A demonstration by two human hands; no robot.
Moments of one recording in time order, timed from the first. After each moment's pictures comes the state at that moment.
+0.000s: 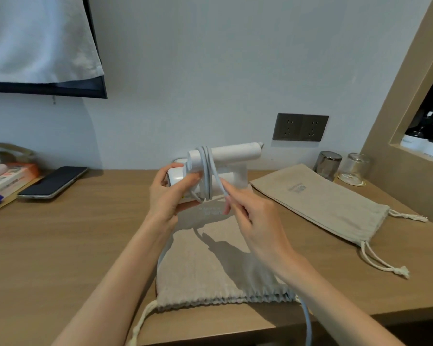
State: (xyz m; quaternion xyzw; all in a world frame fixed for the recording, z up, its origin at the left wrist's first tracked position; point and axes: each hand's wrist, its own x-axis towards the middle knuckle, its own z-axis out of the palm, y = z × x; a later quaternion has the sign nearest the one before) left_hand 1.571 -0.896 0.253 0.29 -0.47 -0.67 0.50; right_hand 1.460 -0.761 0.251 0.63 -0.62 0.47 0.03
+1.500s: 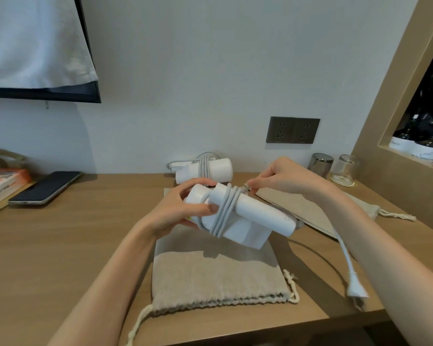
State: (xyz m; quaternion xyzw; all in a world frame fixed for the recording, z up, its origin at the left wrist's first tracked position) left_hand 1.578 -0.899 0.250 0.18 -0.69 -0.65 0.24; right_hand 1.382 -0.771 0.334 0.53 -0.79 0.25 -0.15
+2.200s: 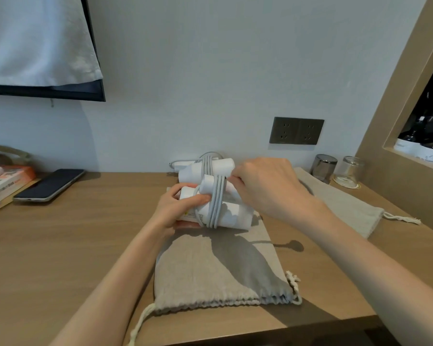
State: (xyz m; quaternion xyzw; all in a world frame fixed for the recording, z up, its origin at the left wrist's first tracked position) left_hand 1.570 -0.908 0.233 0.33 -0.55 -0.69 0.33; right_hand 1.447 -0.773 0.334 0.64 -0.72 0.05 0.27
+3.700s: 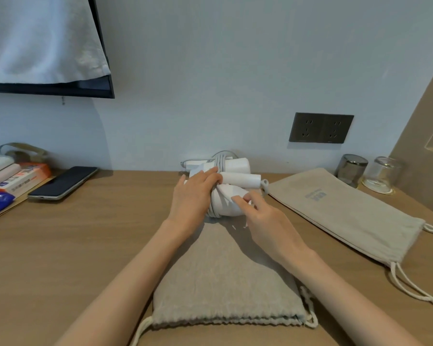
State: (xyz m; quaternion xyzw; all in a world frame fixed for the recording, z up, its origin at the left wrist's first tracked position) left_hand 1.534 -0.938 0.223 0.31 -0.90 -0.02 0.31; right_hand 1.395 -0.808 0.211 0.72 -0.63 0.22 0.20
